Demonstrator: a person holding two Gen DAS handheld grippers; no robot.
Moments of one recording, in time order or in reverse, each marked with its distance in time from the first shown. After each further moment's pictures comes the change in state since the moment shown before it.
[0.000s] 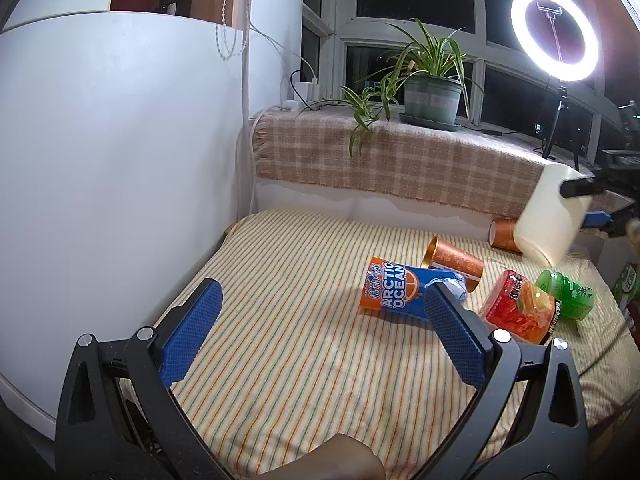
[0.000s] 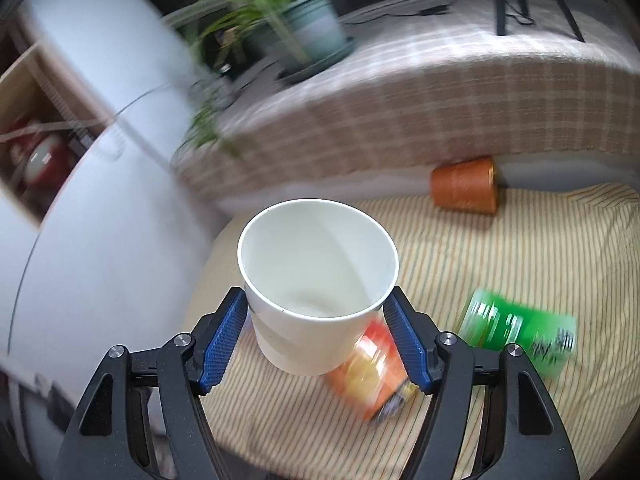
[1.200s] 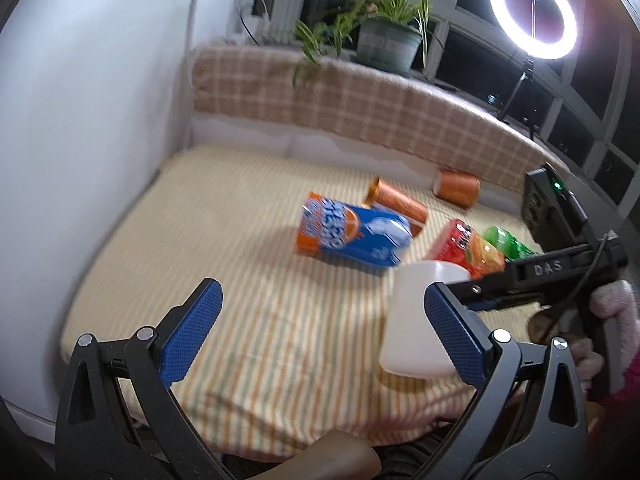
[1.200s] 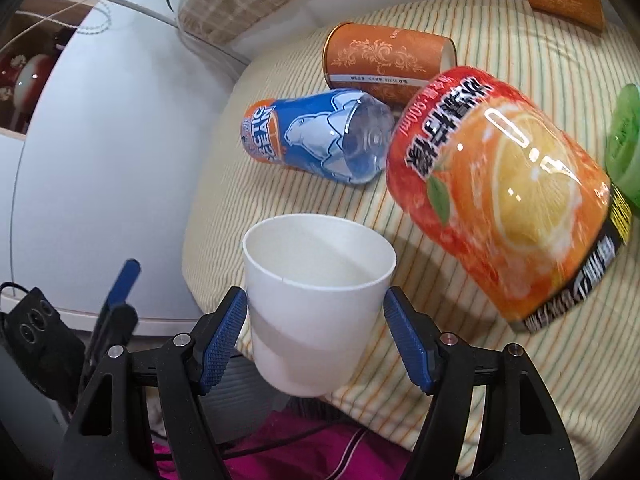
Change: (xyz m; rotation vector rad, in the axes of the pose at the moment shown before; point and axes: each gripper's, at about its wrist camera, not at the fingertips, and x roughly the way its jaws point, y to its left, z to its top) left arm 0.025 -0.006 -0.014 -0.038 0.245 -0.262; right arm 0.139 0.013 -0.088 0.051 0.452 0.151
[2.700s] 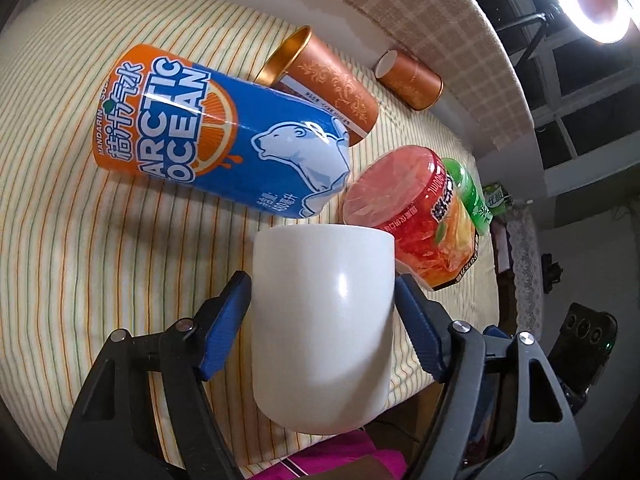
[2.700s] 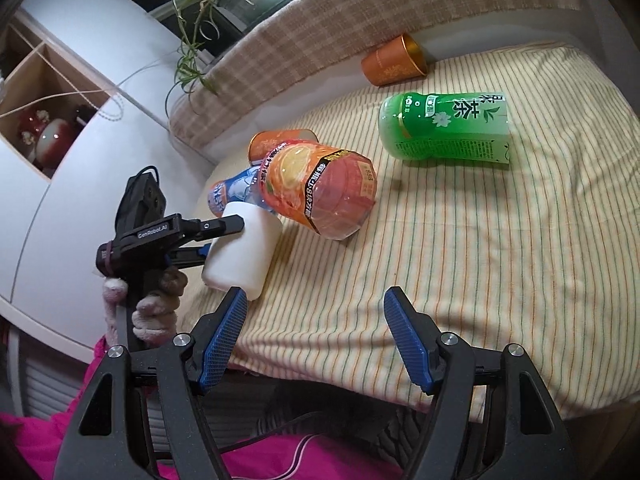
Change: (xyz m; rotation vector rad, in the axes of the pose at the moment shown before) left arm 0.159 -0.035 0.025 -0.124 0.582 -0.393; right arm -0.127 -0.058 -0.130 0.078 -0.442 -0.107
